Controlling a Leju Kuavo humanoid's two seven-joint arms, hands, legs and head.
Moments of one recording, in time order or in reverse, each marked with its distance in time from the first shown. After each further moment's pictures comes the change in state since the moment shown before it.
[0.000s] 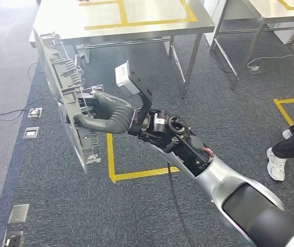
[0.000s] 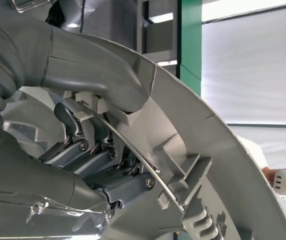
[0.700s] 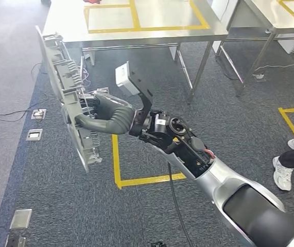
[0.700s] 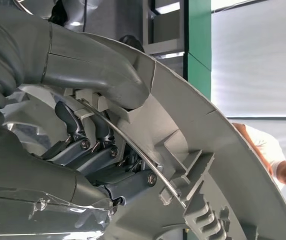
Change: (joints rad) left arm 0.001 0.002 0.000 0.000 -0.005 0.002 -0.001; right arm 0.010 -0.004 -0.002 -0.008 0.015 -0.013 0.013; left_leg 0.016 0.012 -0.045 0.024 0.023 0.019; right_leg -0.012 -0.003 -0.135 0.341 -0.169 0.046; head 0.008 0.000
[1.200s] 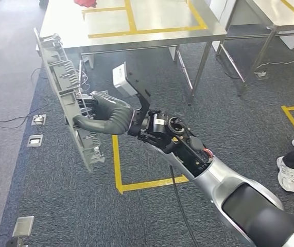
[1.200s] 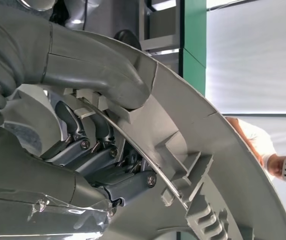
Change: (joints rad) left arm 0.001 -0.001 0.000 0.000 0.006 0.006 0.001; right arm 0.004 -0.002 -0.002 -0.013 -0.001 0.000 0.008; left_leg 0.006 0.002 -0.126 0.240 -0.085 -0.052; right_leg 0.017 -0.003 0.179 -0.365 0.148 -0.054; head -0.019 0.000
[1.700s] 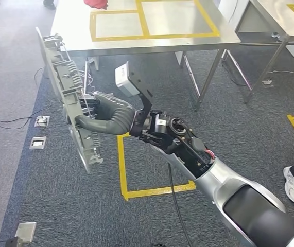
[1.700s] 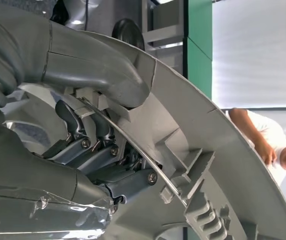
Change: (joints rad) left arm 0.001 0.003 0.000 -0.001 0.000 -0.001 0.001; right arm 0.000 -0.002 0.000 0.000 0.000 -0.007 0.004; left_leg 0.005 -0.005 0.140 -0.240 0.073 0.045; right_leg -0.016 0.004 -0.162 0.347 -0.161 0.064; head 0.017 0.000
